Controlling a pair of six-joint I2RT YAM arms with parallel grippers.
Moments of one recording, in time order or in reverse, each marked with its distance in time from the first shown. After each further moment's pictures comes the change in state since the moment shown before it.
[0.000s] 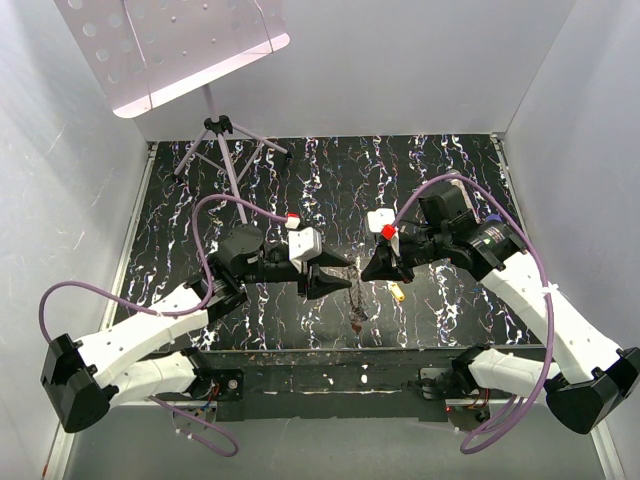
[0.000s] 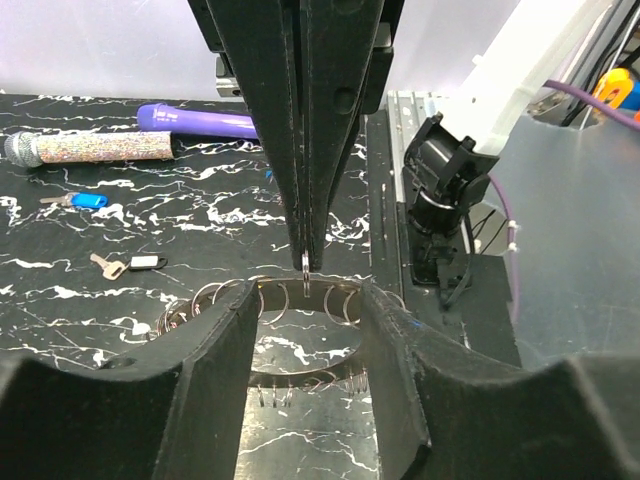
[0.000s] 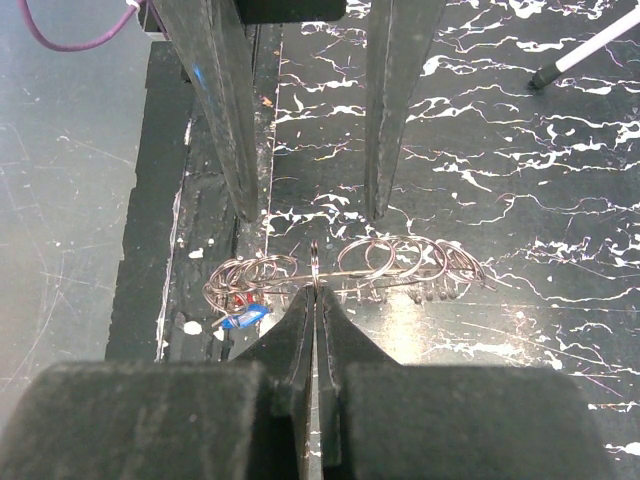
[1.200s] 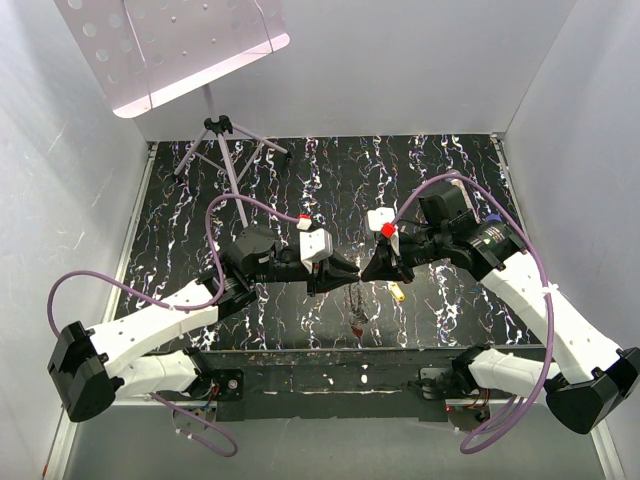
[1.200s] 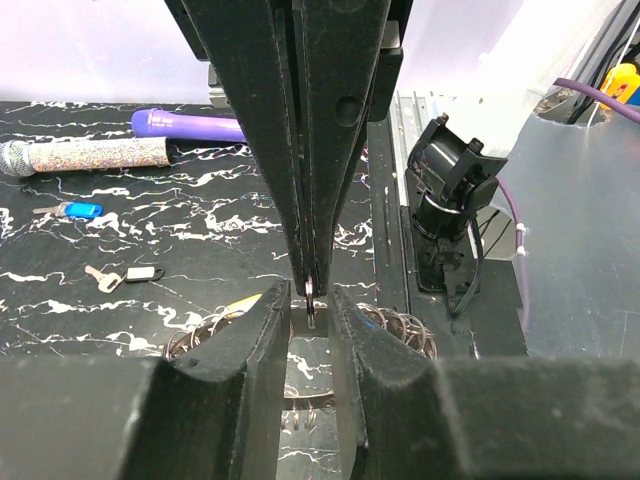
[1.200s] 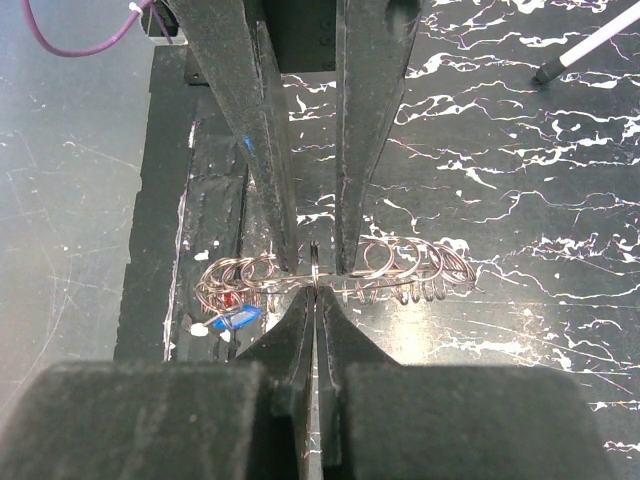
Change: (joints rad) left arm -0.043 0.075 0.010 0.063 -0.030 0.021; right arm 0.000 0.000 0.000 0.001 0.000 0.024
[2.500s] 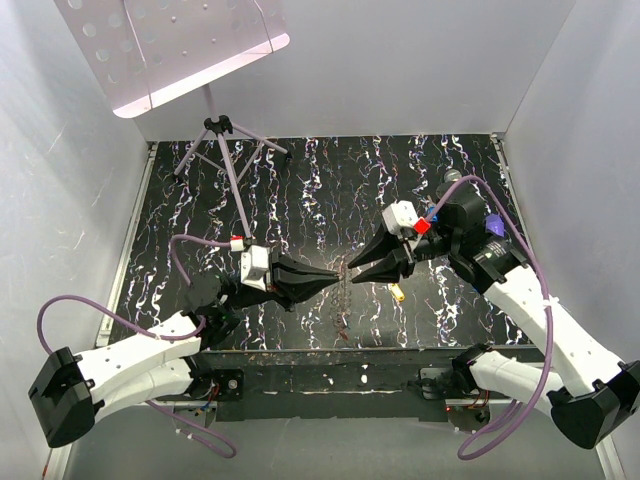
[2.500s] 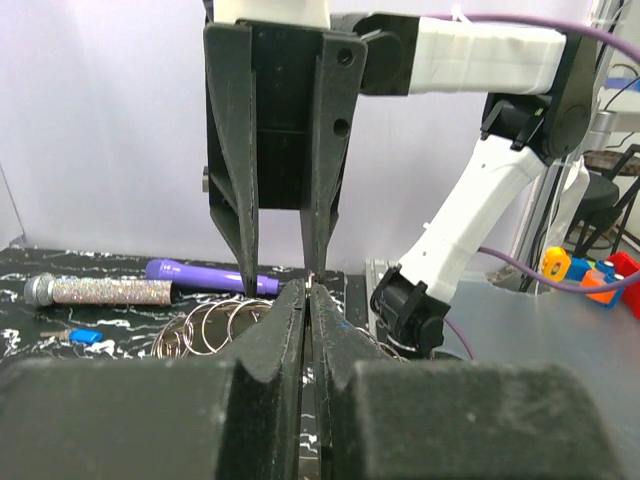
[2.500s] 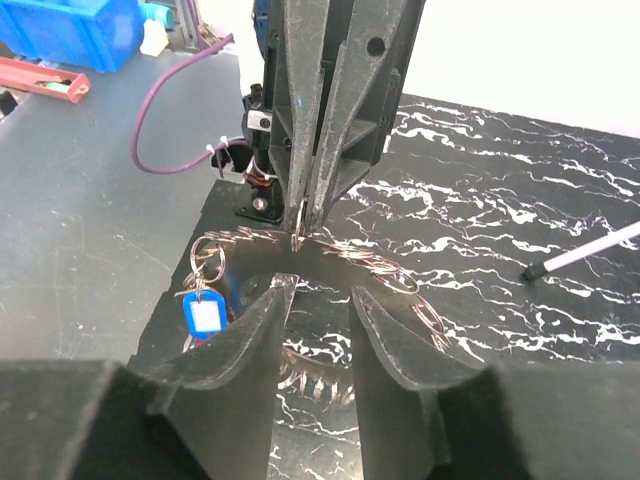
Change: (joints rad) left arm -0.005 -0.224 -0.355 0.635 -0.108 -0.318; right arm -0.031 -0.089 -0.154 0.520 -0.332 0.234
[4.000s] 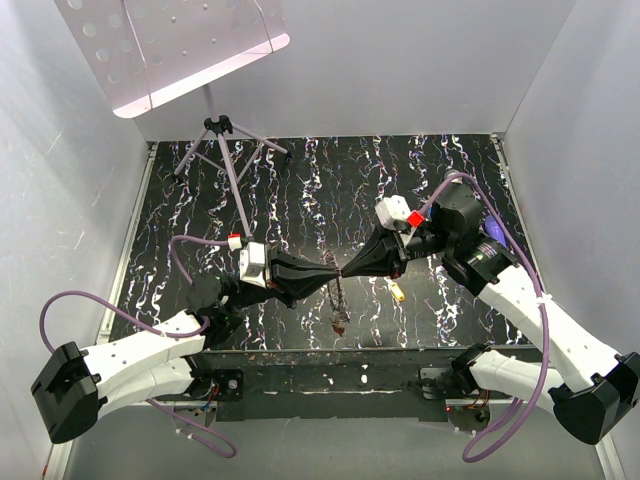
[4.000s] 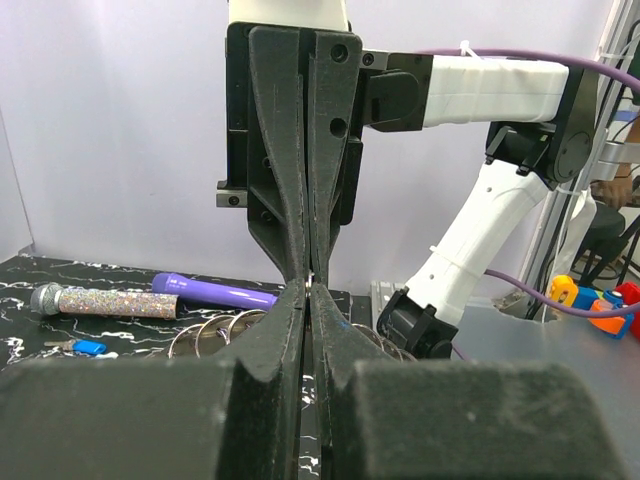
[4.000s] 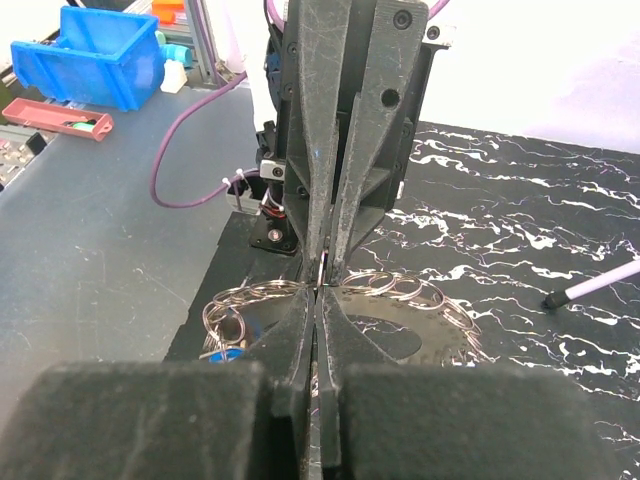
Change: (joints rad) left arm 0.000 0.039 -0.013 0.117 -0.050 -0.044; right arm 0.057 0.021 -0.026 0.231 0.018 0.227
